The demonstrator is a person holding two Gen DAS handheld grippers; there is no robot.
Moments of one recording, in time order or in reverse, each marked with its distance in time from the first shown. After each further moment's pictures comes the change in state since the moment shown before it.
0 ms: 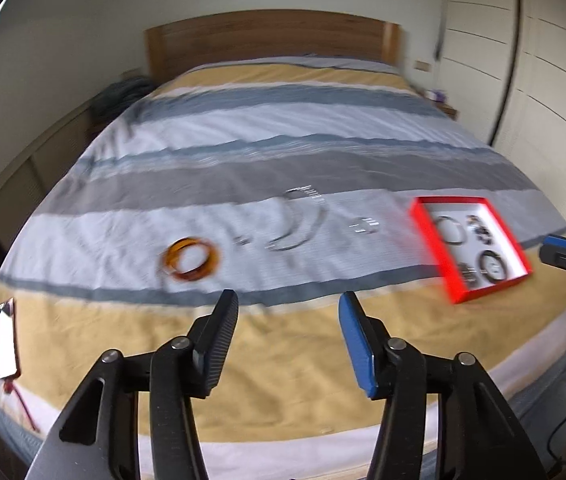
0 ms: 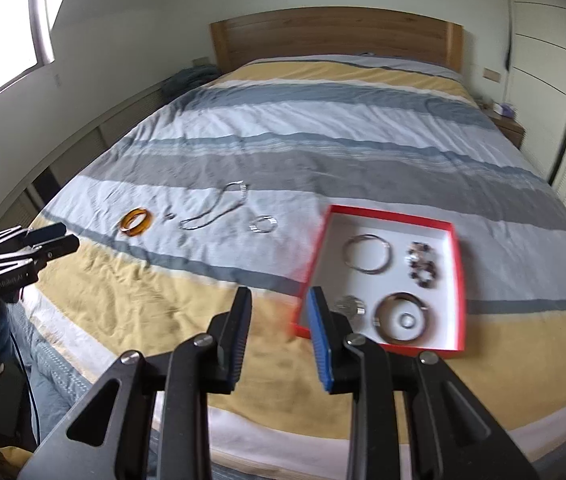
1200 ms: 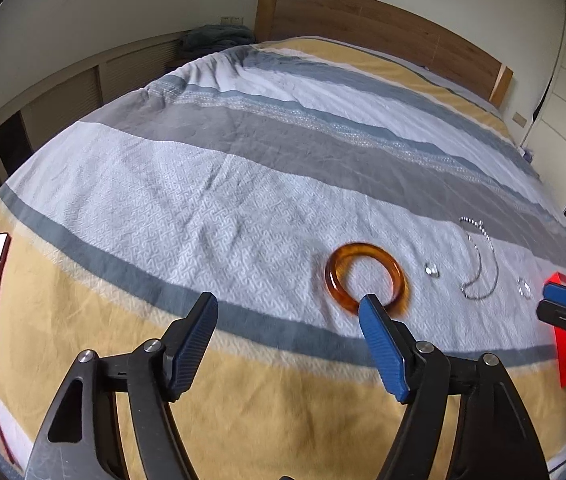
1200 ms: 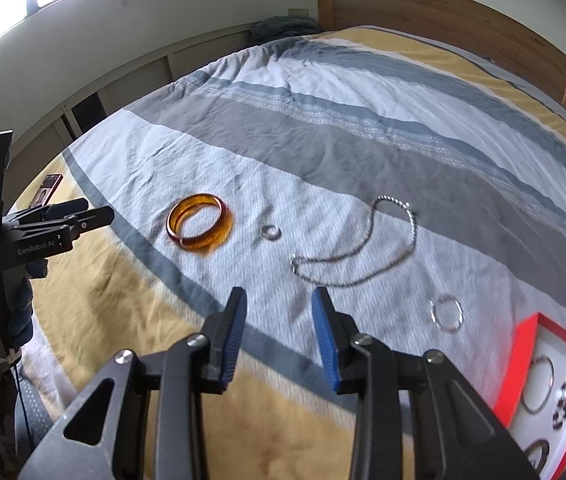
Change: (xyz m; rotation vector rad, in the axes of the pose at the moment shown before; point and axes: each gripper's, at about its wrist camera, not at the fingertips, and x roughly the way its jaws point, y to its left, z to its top) left arm 0.127 0.196 -0.004 -0.315 0.019 0.092; right arm 0.210 0.156 0.081 -0.253 0.126 0.155
